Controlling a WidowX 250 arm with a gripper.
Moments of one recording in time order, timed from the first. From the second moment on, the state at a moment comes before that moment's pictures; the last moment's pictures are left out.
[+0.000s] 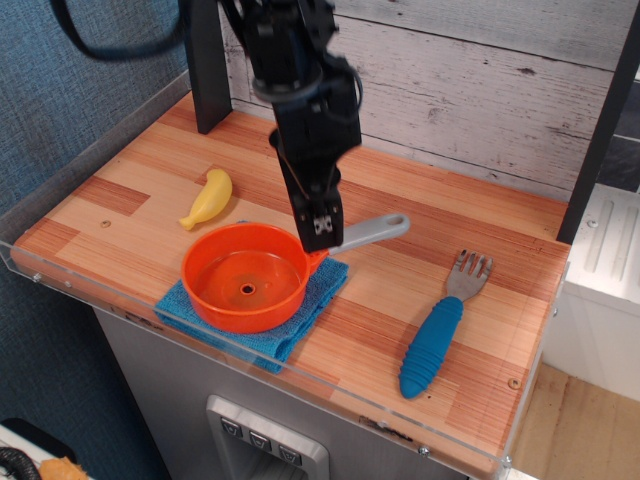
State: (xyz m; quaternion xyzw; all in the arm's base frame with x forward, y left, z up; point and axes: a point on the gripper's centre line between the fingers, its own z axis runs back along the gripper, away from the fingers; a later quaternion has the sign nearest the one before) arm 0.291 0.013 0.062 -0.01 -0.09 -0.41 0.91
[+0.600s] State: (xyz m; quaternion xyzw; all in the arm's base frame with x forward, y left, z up) arm 0.300 0.001 0.031 0.00 -0.09 -0.40 0.91
